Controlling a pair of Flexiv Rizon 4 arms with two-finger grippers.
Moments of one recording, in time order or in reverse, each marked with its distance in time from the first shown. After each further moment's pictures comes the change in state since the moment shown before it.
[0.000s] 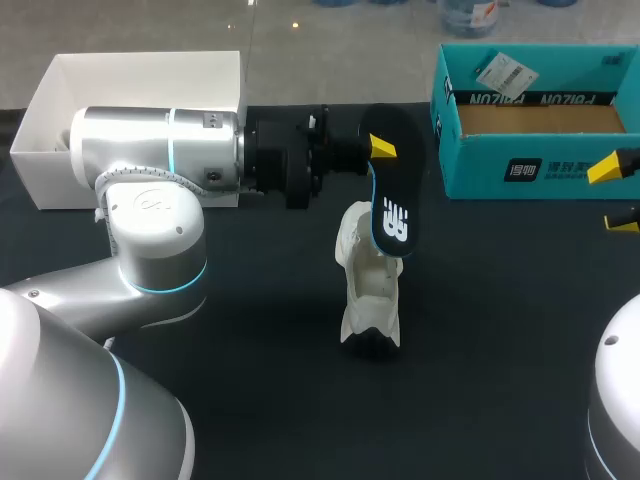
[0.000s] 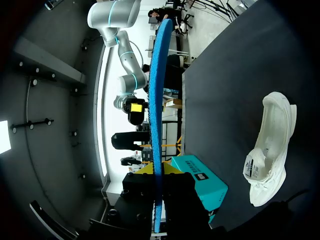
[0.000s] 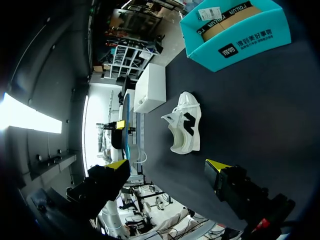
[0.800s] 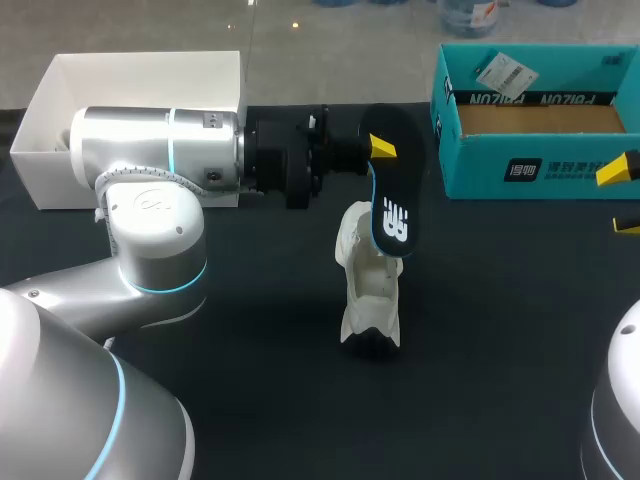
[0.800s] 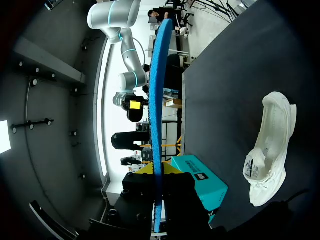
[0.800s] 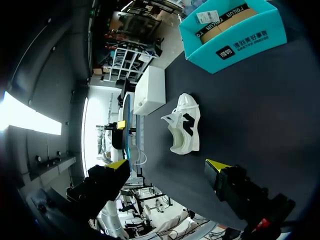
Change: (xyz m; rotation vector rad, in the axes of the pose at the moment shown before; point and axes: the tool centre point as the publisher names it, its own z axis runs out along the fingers) left arm 0.000 0.000 0.000 0.000 0.000 0.000; right arm 0.002 -0.006 -0.005 -0.027 -0.005 0.001
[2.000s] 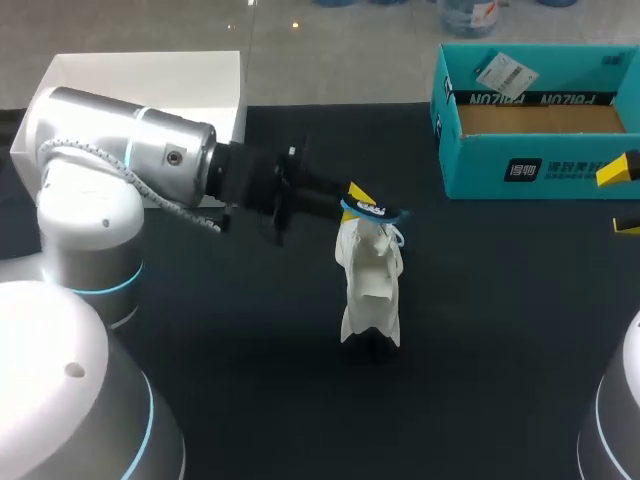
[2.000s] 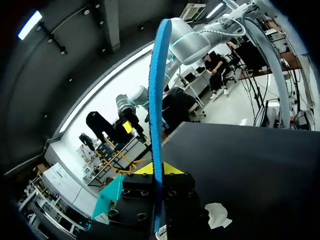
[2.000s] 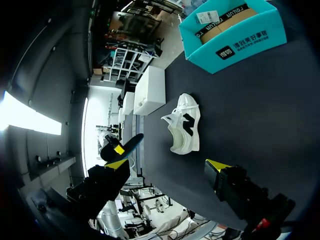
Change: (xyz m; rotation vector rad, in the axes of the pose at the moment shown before) left arm 0.007 -0.102 -0.043 0.179 0.201 -0.805; right arm 0.000 0.000 0.000 -0.001 0.000 -0.001
